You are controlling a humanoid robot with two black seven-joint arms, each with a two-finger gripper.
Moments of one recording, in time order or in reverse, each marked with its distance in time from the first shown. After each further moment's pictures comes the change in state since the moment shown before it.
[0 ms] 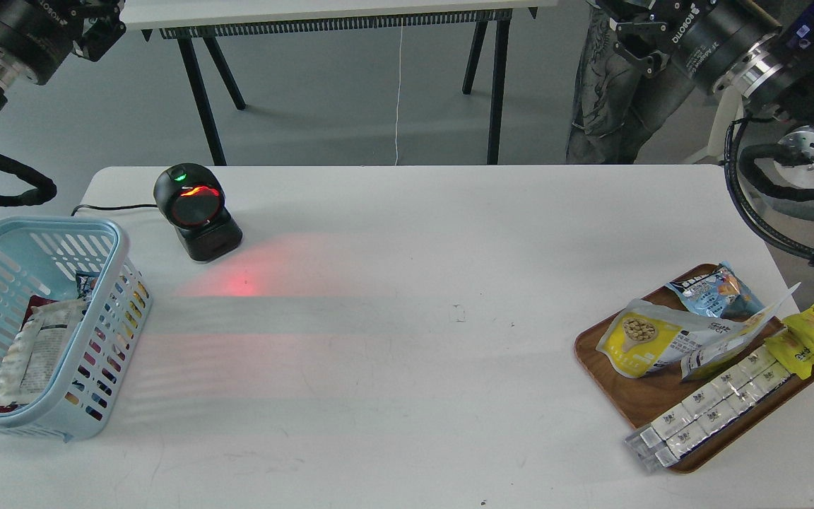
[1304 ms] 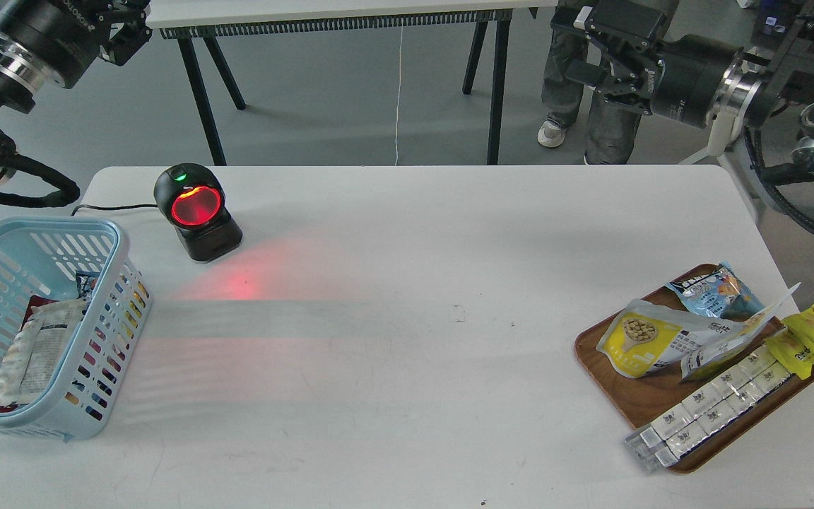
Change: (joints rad) left arm -0.002 -0.048 0.005 0.000 0.005 0.000 0.000; right arm 0.130 -0.036 -0.198 0.020 -0.447 0.090 0.000
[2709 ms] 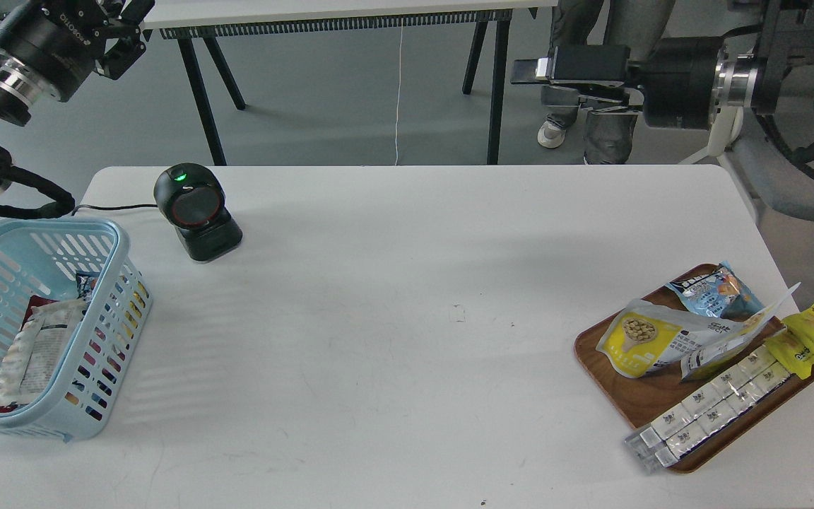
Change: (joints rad) left arm 0.025 0.008 -0.001 0.000 0.001 0.000 0.000; right arm 0.212 -0.090 -0.094 0.239 -0.439 0.117 0.000
